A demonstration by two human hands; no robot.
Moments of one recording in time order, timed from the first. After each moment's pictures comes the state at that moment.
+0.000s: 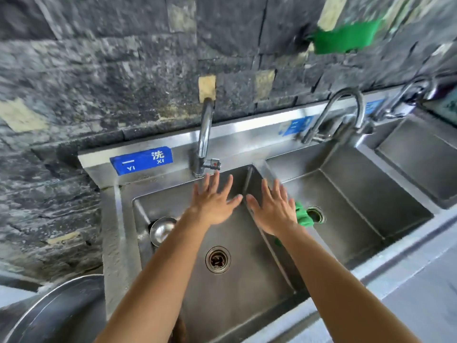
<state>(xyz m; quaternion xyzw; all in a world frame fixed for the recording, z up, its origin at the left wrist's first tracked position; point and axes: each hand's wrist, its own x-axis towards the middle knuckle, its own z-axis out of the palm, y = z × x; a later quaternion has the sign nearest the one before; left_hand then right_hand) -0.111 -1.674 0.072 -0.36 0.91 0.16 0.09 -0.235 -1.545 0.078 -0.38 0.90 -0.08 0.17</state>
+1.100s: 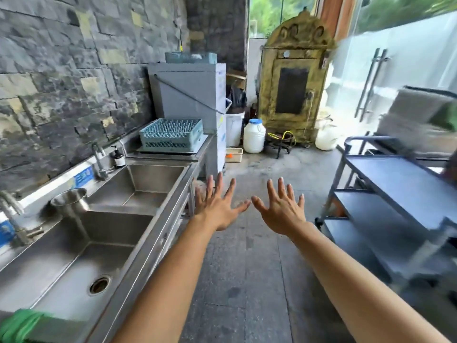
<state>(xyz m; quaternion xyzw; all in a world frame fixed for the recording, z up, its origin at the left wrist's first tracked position) -0.367 -0.935 0.291 0.14 0.99 0.09 0.00 -0.335 -0.753 0.281 0.06 0.99 -0.15 -0.06</state>
